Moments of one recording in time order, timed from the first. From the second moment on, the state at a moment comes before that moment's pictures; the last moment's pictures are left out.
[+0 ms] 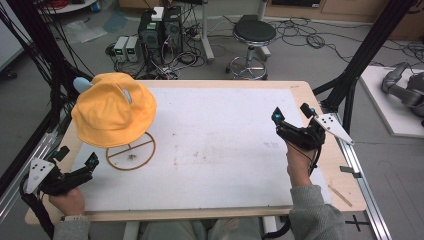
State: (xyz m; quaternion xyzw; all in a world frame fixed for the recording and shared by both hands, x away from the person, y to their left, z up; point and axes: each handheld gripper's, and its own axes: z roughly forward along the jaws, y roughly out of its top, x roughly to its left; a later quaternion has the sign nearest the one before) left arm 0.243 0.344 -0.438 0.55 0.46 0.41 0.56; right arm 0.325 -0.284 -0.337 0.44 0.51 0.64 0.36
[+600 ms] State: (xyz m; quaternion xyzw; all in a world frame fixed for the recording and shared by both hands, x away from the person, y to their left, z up) left arm 0.243 0.344 -0.439 0.55 0.46 0.41 0.56; right arm 0.325 -0.285 -0.353 0.45 0.52 0.64 0.35
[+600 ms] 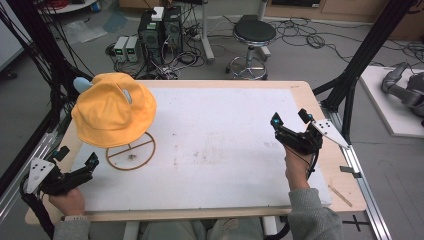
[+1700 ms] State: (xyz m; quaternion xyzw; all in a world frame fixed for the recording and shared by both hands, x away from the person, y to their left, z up) left arm 0.245 0.342 -0.438 0.55 0.46 0.41 0.56; right arm 0.325 -0.291 -0.362 0.46 0.52 0.63 0.36
